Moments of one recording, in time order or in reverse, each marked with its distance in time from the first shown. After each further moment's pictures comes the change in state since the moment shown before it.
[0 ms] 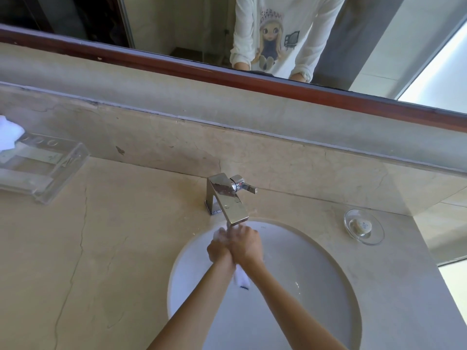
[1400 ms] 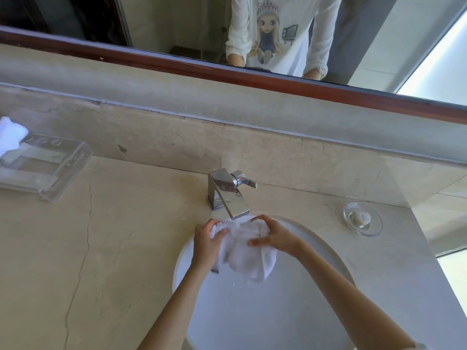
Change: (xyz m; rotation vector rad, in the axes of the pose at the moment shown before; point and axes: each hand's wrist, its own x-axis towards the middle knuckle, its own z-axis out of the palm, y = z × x) left_hand 0.021 0.011 -0.057 0.642 -0.215 0.734; right_hand 0.025 0.077 -0.048 0.485 -0.400 -0.065
